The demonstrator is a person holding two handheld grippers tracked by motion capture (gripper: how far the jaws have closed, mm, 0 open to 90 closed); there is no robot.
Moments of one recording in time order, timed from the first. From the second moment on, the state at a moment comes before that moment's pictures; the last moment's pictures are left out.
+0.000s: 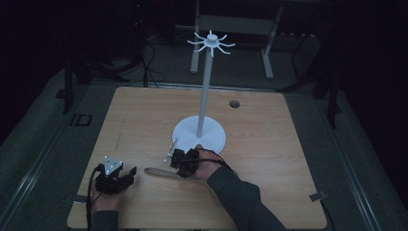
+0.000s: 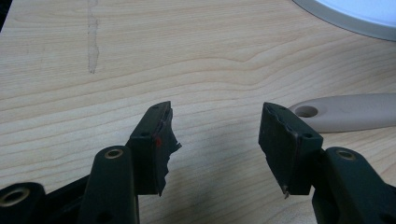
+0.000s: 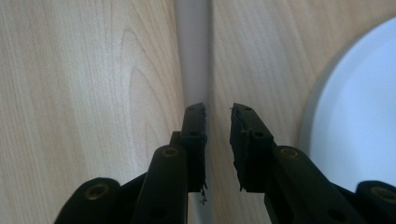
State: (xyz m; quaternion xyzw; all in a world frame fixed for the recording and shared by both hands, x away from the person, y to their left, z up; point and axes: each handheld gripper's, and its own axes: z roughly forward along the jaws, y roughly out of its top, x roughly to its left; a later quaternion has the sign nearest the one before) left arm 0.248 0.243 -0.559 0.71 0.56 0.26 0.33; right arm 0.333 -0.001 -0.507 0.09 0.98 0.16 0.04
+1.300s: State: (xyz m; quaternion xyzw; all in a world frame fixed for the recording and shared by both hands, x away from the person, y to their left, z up) left arm 0.248 0.244 -0.559 0.71 0.56 0.26 0.33; right arm 0.341 0.037 -0.530 0.05 1.00 0.06 0.01
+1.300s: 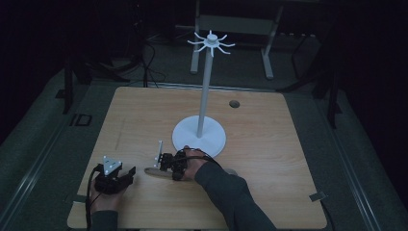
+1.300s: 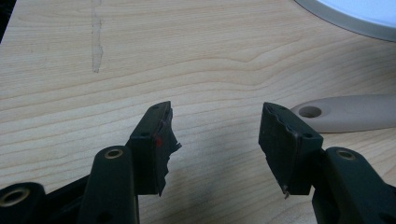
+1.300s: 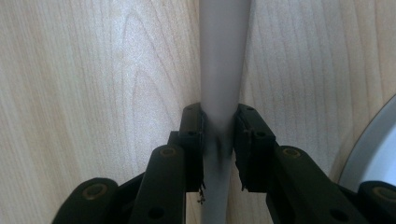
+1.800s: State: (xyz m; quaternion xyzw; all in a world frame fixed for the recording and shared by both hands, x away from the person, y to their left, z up) left arm 0.248 0.244 -0.559 0.71 0.56 0.26 0.33; right arm 0.340 0.017 -0.513 0.07 0.99 0.13 0.03
